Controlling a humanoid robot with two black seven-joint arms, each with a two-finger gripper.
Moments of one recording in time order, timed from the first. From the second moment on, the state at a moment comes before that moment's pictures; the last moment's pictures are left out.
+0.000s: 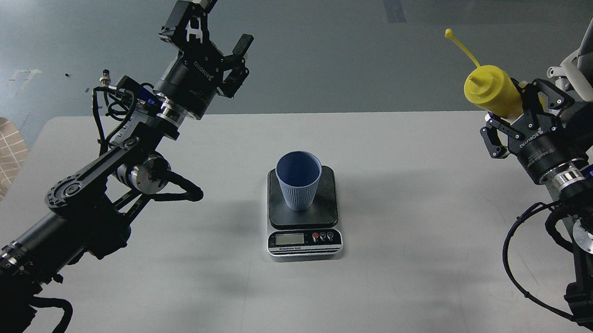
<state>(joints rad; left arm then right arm) -0.69 0.27 -0.86 -1.11 0.51 -0.17 -0.49 0.30 -0.14 1.70 1.23 -0.87 0.43 -0.17</state>
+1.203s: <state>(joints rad) -0.65 0.29 -0.93 -1.17 0.50 -0.17 -0.49 0.39 -0.06 1.10 1.46 -1.91 0.17 -0.07</state>
